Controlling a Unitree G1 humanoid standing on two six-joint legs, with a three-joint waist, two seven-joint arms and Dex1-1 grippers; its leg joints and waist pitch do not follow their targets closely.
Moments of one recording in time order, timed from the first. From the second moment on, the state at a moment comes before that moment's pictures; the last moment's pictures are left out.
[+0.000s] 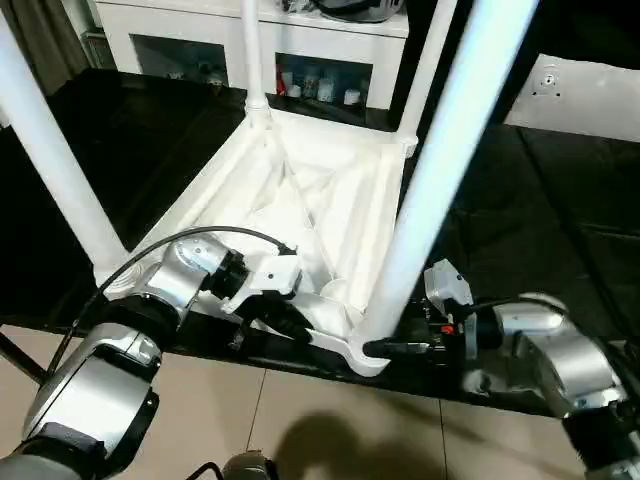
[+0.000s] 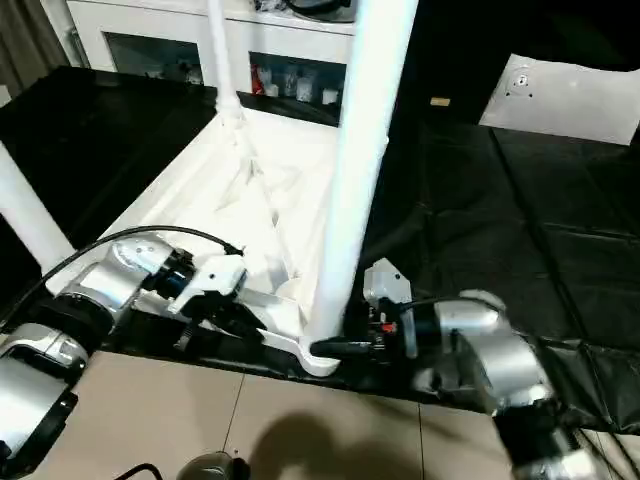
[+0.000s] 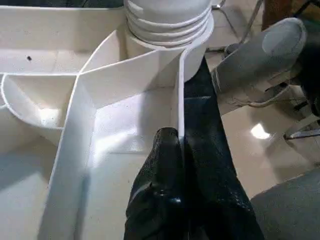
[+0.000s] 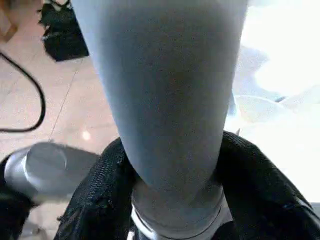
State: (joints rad) left arm -0.80 0.36 -0.40 0.95 0.04 -0.27 -1.55; right arm -0.27 -0.45 0.20 0.18 0.28 0.24 1.25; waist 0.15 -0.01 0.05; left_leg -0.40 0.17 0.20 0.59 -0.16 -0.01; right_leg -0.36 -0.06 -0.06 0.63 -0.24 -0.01
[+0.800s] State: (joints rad) left arm -0.84 0.11 -0.28 1.00 0.11 0.08 -0.90; right arm -0.36 -0.06 -0.07 0.29 0.13 0.35 0.34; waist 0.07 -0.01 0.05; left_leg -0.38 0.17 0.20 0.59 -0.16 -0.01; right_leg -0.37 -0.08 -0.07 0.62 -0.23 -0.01
